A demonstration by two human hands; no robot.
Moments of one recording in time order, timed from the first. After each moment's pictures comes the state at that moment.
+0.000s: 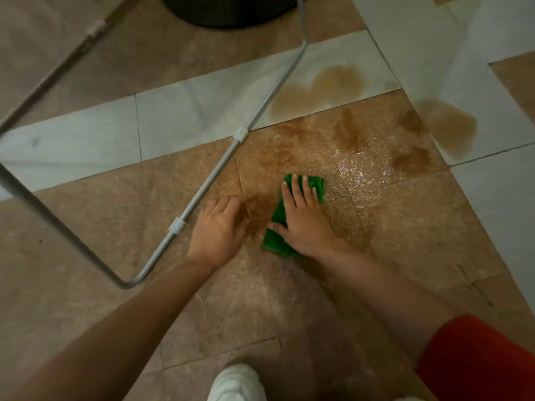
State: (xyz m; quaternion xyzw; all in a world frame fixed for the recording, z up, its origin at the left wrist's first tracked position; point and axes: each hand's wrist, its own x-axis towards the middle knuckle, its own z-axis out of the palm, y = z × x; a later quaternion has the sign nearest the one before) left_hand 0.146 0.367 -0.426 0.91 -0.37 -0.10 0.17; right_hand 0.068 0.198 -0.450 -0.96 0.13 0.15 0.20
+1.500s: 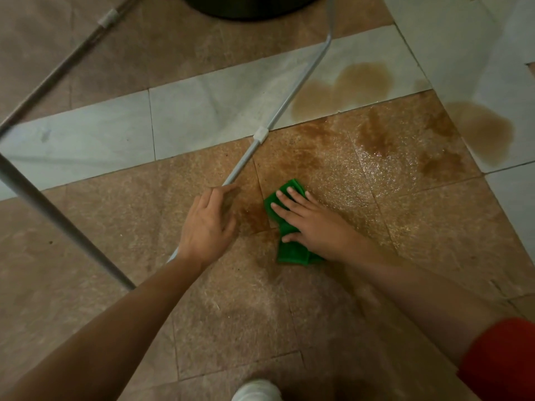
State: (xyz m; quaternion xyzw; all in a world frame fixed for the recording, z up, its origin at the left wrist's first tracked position) left_hand 0.184 0.398 -0.427 0.92 -0.30 -0.09 0.23; right_hand 0.089 0.192 -0.450 -0.96 -0.09 0.21 0.14
